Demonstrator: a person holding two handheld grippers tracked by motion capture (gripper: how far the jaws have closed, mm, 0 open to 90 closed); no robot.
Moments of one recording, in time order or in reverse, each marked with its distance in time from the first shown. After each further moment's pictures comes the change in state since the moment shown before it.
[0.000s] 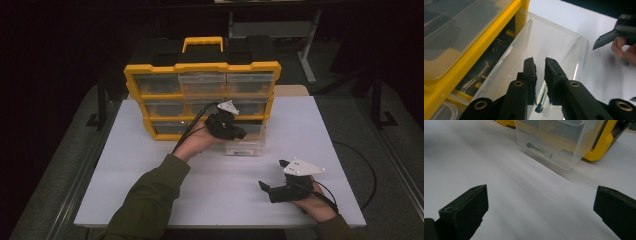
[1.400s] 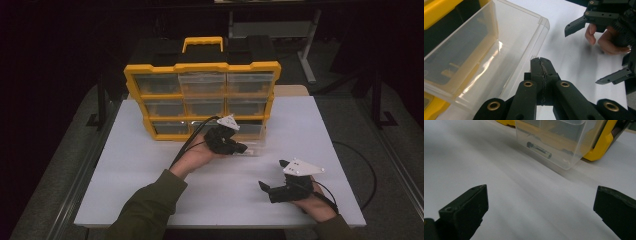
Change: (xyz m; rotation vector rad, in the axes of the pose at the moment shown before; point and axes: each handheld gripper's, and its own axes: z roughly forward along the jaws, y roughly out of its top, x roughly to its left) left arm -0.037 -0.021 -0.002 0.024 -0.045 0.014; right arm 0.000 0.000 0.000 0.000 -0.005 -0.011
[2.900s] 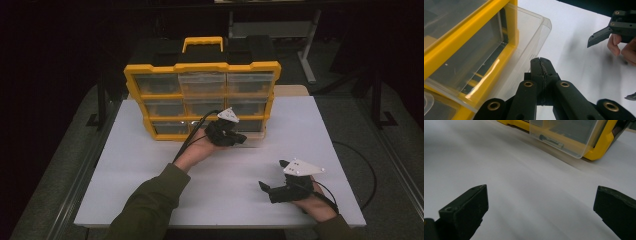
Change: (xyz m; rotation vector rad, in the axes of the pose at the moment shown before) left arm 0.022 0.006 0.007 -0.051 0.080 0.003; right arm 0.000 0.000 0.000 0.008 0.005 0.013
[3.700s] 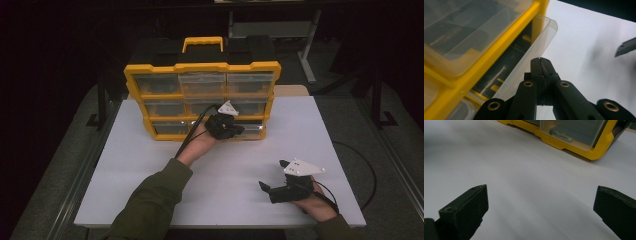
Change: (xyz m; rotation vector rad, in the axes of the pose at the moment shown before) left arm 0.019 0.007 0.003 -0.009 0.121 0.021; right arm -0.001 0.000 -0.001 0.003 0.004 -0.008
